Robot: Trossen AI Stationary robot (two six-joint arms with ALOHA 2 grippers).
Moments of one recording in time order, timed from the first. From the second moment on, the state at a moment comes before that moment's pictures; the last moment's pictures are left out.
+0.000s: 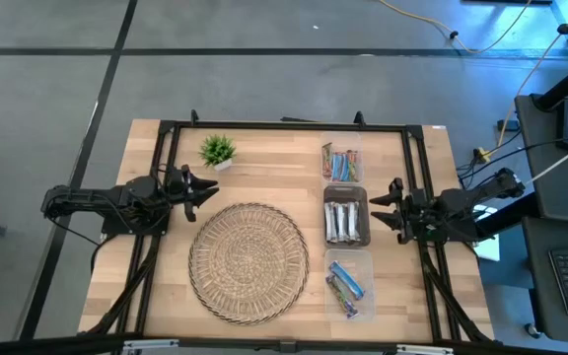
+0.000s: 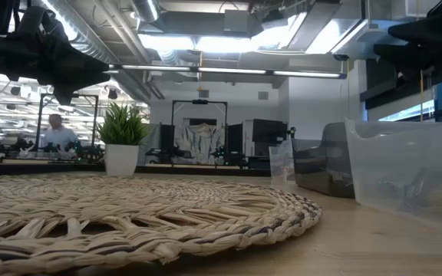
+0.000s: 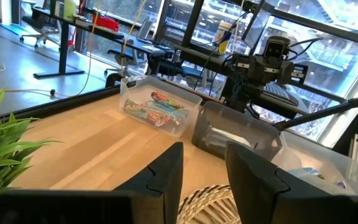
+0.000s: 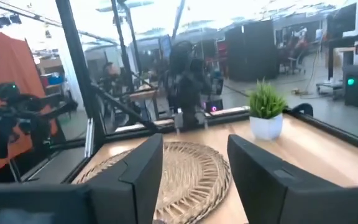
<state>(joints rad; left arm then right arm) 0.01 0.04 0.03 -0.01 -0.29 -0.35 0.41 0.01 0.01 0.16 0.44 0.12</state>
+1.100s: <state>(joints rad) 0.01 0.04 0.03 -0.01 -0.29 -0.35 -0.10 0.00 0.01 0.07 0.27 0.08</state>
